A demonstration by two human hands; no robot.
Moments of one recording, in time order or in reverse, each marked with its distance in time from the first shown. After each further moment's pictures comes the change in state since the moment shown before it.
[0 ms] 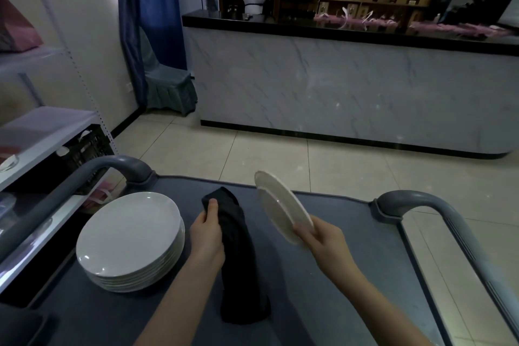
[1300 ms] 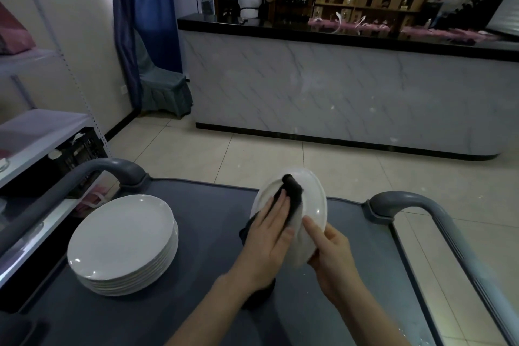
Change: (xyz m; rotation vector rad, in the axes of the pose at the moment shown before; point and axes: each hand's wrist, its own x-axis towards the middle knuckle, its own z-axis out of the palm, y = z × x) left_hand -0.053 -0.033 0.041 0.901 -0.737 0.774; right_hand -0.024 -0.024 -0.003 0.776 0.119 0.312
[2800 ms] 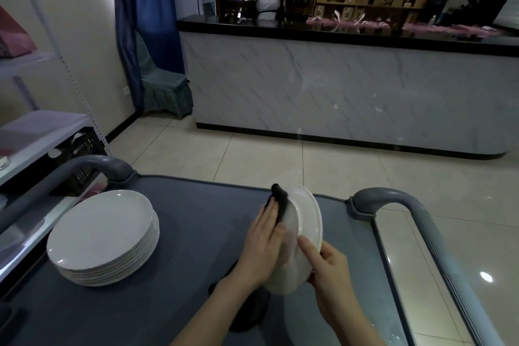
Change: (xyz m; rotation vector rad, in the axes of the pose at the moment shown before) left_hand 0.014 0.025 0.063 -0.109 0.007 -0.245; right_hand -0.017 0.007 -0.067 -0.068 0.036 -0.006
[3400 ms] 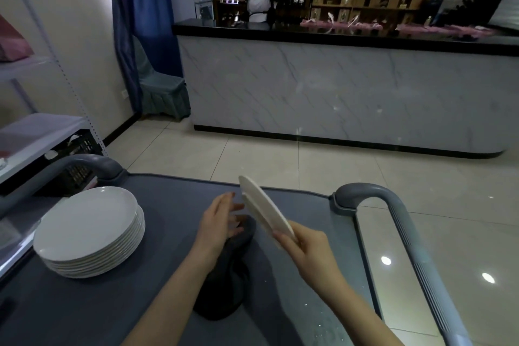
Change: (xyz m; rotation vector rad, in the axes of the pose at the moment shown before) left_hand -0.001 0.026 -0.024 -0.595 0.351 -0.315; right_hand 0.012 -0.024 -0.042 -0.733 -0.210 -0.481
